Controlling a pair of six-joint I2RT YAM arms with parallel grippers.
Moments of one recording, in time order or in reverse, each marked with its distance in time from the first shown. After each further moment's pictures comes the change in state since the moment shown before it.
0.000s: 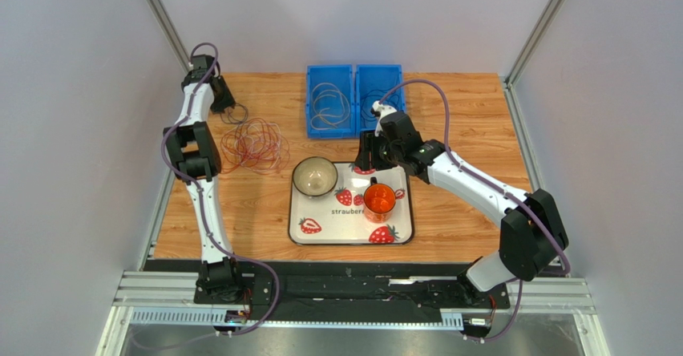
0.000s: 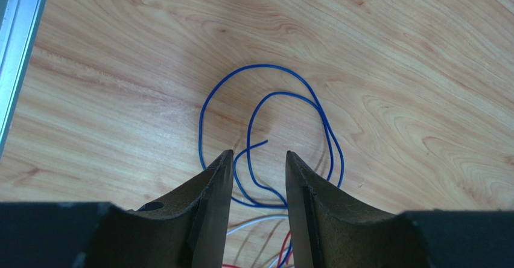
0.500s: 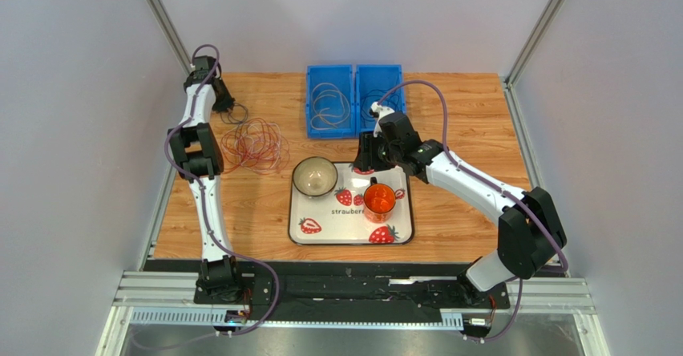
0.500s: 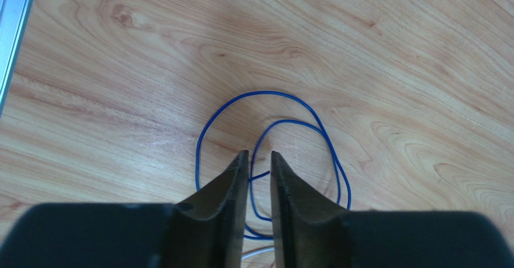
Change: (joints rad) left arm 0.002 0.108 0.130 -0.027 -0.001 -0.002; right arm 0.000 0.016 0.000 0.007 -0.029 0.008
